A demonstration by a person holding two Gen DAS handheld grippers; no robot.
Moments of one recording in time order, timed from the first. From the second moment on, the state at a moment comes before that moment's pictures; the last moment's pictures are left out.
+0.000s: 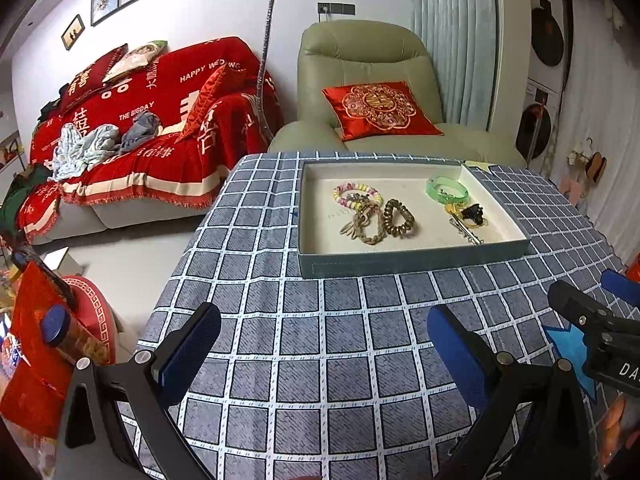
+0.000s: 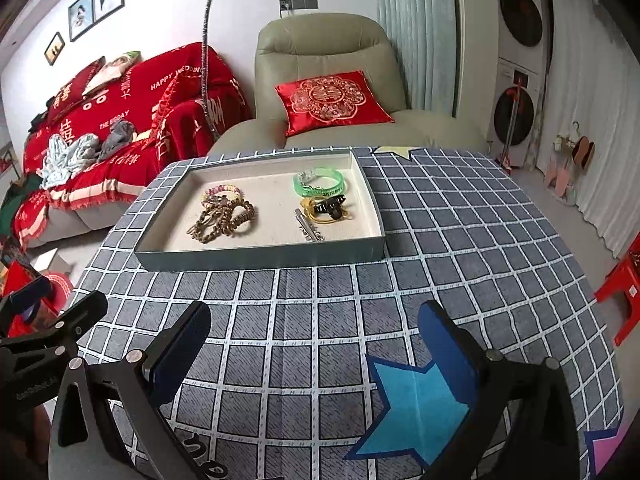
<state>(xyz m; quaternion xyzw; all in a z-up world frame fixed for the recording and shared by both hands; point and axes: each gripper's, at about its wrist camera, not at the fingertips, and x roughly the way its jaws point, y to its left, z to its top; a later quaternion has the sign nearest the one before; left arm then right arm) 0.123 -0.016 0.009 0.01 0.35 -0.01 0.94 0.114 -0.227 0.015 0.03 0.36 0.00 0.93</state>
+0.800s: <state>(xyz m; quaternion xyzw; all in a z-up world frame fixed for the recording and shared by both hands) 0.122 -0.016 0.010 0.01 0.35 -0.01 0.94 0.112 -0.223 0.019 0.03 0.36 0.00 0.93</state>
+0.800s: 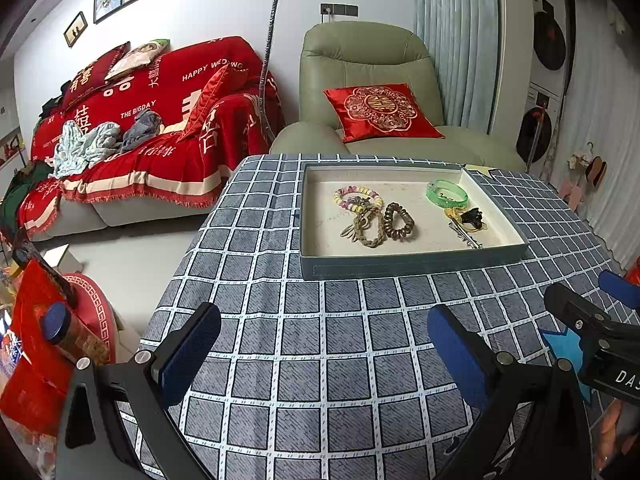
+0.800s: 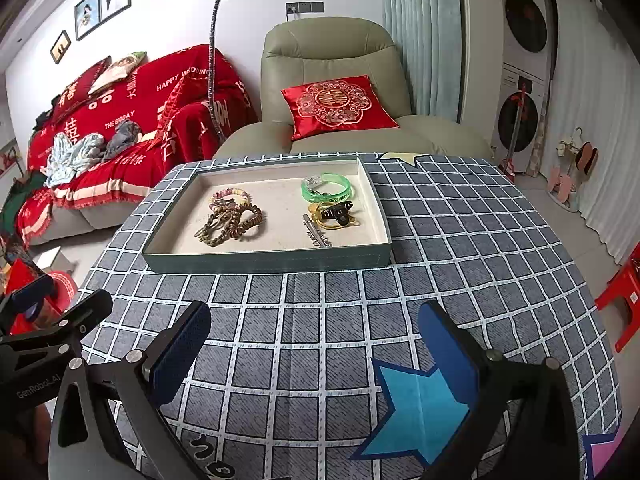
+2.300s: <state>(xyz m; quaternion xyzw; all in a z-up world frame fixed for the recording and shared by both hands) 0.121 -0.018 0.010 0.00 0.36 -0.02 0.93 0.113 -0.221 0.025 0.02 0.35 0.01 0.94</state>
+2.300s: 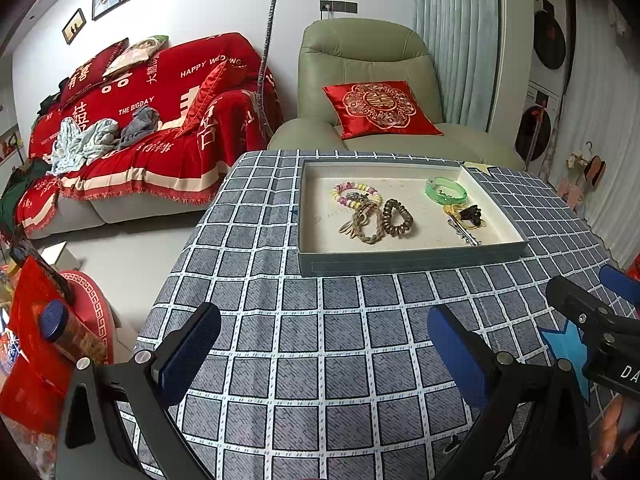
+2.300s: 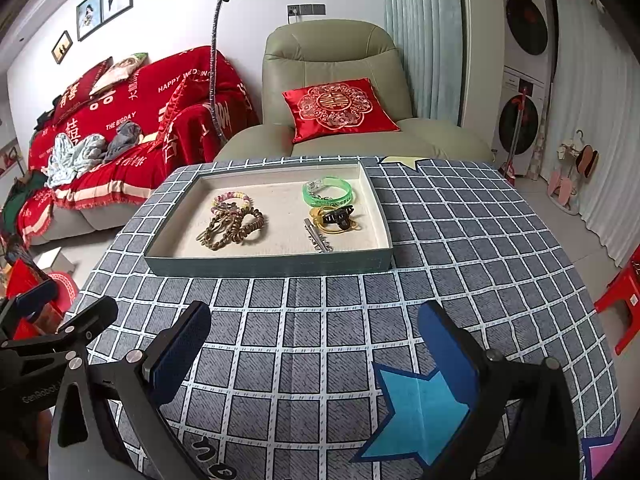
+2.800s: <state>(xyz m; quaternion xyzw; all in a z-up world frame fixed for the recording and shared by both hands) 0.122 -0.017 0.008 0.01 0.36 -0.02 0.93 0.113 -0.221 0.025 0.02 0.35 0.01 0.94</state>
